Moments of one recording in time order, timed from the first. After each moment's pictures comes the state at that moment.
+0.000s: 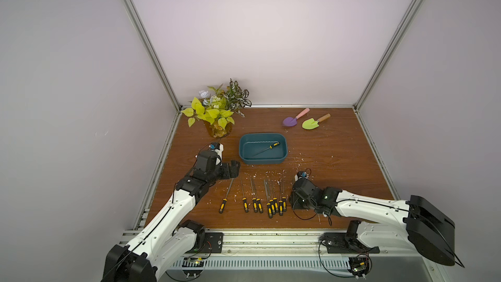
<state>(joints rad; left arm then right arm) -0.33 0.92 0.58 -0.34 0.14 -0.41 1.03 1.25 0.53 -0.37 0.15 0.93</state>
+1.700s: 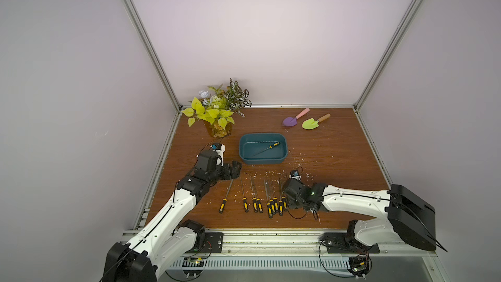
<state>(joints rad) -0.34 0.93 0.58 -0.34 0.17 -0.41 1.09 1.36 0.66 -0.54 0.31 0.87</state>
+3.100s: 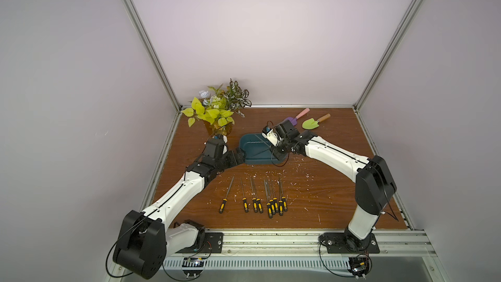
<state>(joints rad) -0.34 1.16 0.69 -0.23 0.17 -0.67 0.69 1.80 1.44 -0.60 0.02 -0.19</state>
